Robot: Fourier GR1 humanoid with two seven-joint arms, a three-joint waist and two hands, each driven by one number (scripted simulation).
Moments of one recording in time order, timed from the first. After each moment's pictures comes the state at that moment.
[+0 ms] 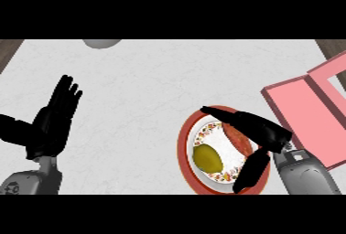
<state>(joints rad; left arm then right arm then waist) -0.12 0.23 -0.01 -1.62 0.23 0.19 0.19 -0.31 -0.25 0.25 -1.67 0.19 0.69 0.39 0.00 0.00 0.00</state>
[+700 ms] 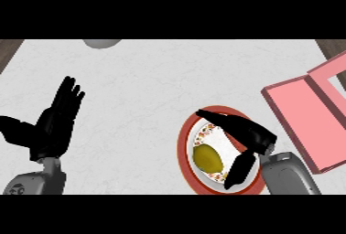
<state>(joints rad) -0.12 0.17 0.02 -1.63 0.17 0.16 0.19 -0.28 -0.18 0.26 -1.57 0.41 0.66 0.24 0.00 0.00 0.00</state>
